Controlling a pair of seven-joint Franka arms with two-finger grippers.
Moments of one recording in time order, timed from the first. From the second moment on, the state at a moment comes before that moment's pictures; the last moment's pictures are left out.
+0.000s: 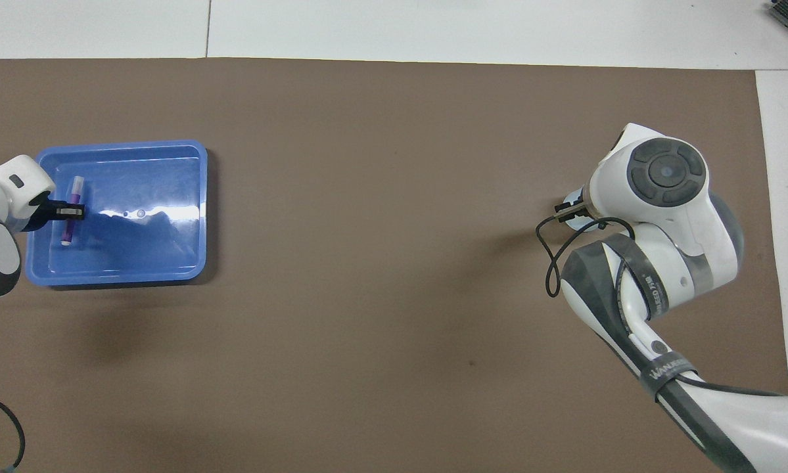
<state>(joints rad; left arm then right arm) 0.29 0.35 -0.05 -2.01 -0.02 2.56 0.38 -0.19 0.21 0.39 -1.94 -0.41 2.17 0.14</state>
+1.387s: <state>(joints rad) 0.29 0.35 -0.05 -2.02 -0.01 2.56 0.39 -0.19 0.22 0.39 -1.92 -0.43 2.17 0.13</state>
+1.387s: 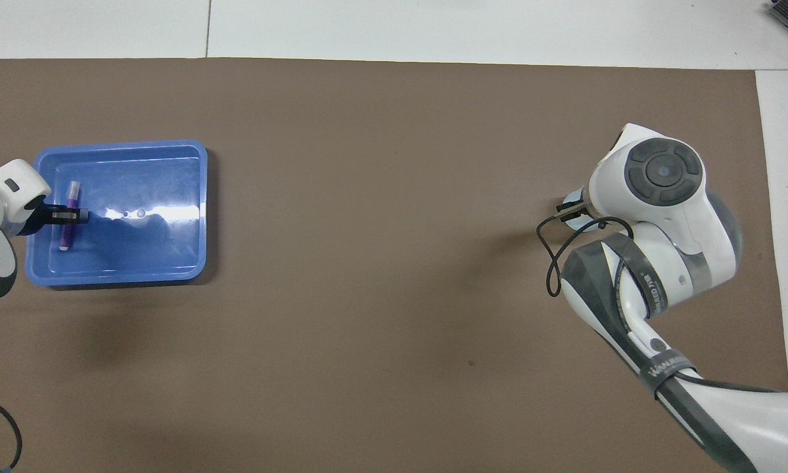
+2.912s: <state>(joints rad) 0.27 0.29 -0.08 -1.90 -0.10 2.30 0.38 -0.22 0.05 0.39 -1.58 0.08 1.73 0.05</state>
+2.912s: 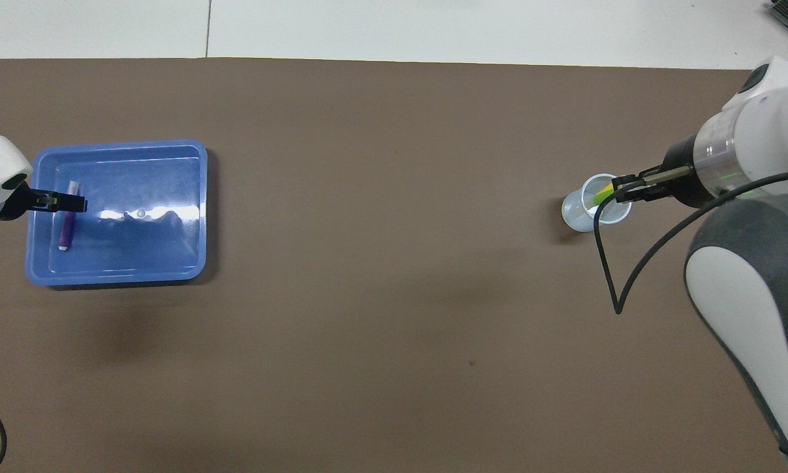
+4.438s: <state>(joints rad) 0.19 0.23 -0.21 -1.72 -0.70 1.73 -0.67 0.10 0.23 0.41 -1.66 0.51 2.42 0.84</state>
